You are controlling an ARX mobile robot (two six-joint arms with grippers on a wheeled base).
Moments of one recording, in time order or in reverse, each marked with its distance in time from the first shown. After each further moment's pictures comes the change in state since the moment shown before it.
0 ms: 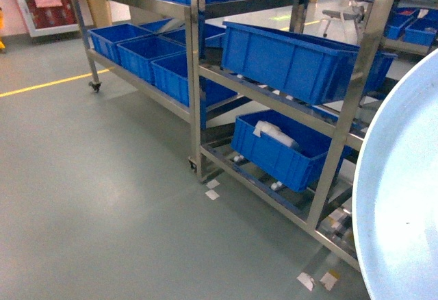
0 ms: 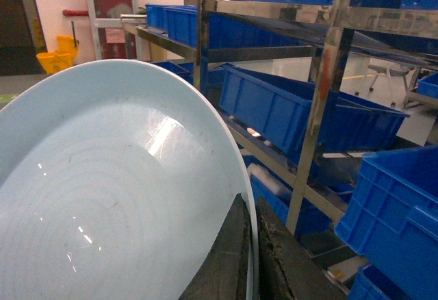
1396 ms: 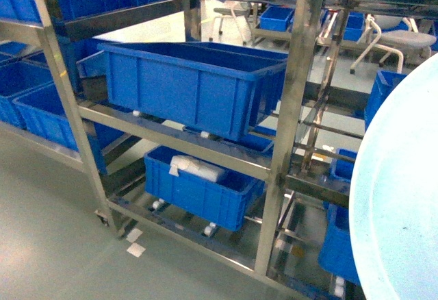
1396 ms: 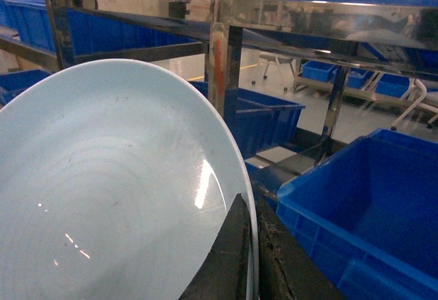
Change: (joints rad) left arm 0.000 0.000 0.000 -0.002 0.000 0.000; right arm 0.000 0.002 0.000 -0.004 0.000 0.000
